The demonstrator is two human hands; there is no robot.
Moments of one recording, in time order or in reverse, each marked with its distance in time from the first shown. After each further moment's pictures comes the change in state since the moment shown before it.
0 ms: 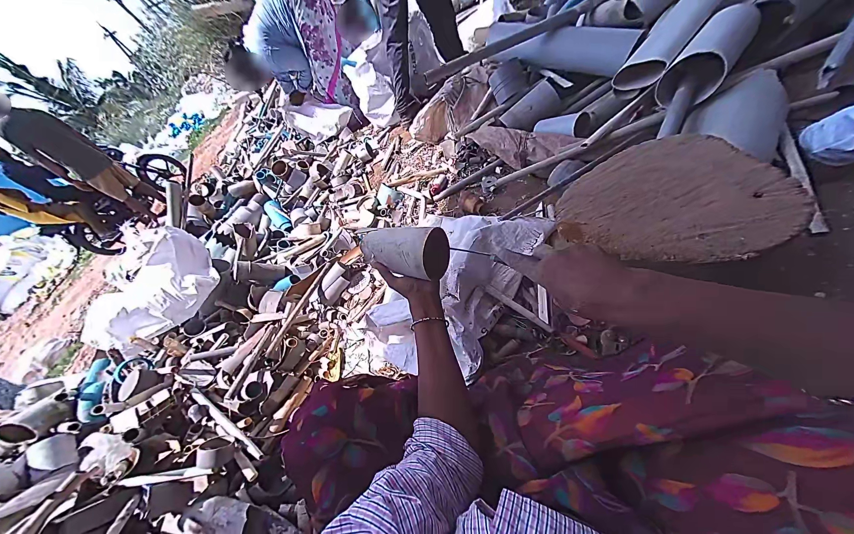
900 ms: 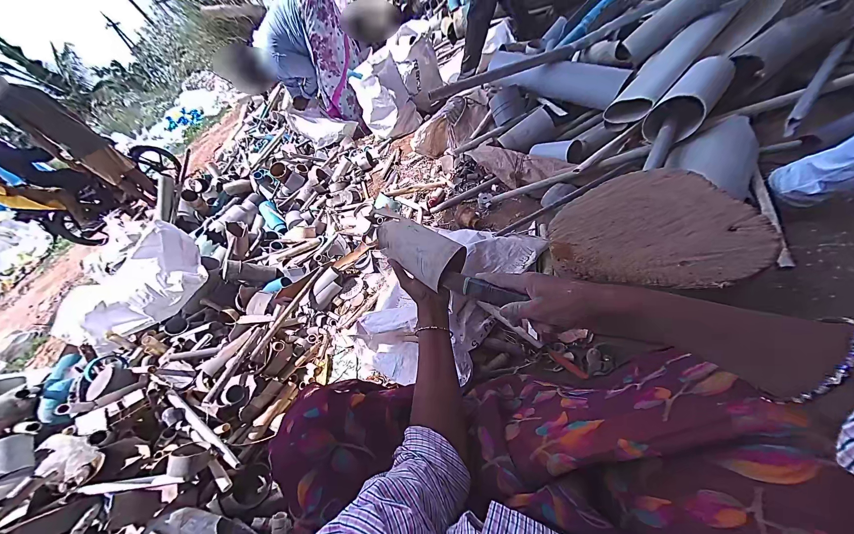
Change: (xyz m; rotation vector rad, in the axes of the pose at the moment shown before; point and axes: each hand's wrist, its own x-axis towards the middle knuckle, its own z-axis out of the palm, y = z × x) left_hand -0.009 -0.022 0.008 -0.008 -0.055 -0.121; right_hand 0.011 0.010 0.007 1.105 -0.221 -0.150
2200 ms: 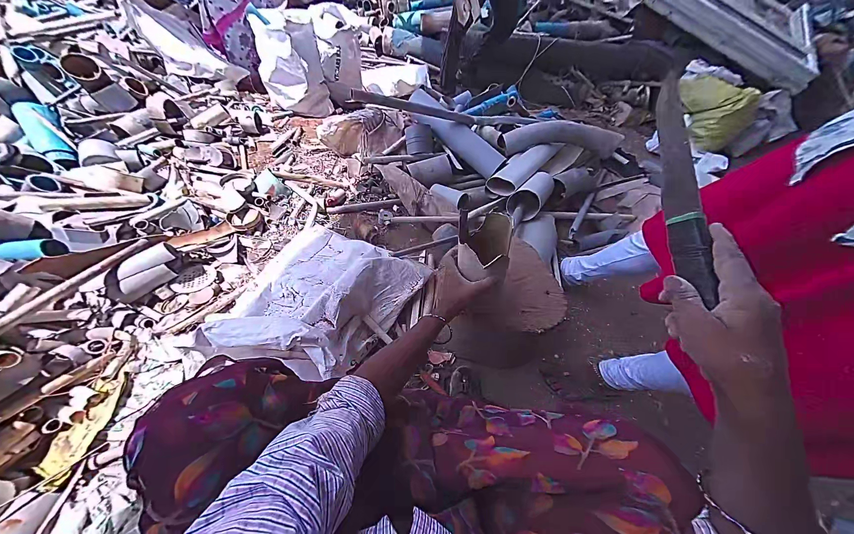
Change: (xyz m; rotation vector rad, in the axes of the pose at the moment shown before) left_hand -0.045 -0.205 0.067 0.950 -0.459 -0.067; right_hand -0.196 0.017 -0.074 -0.565 1.432 0.153
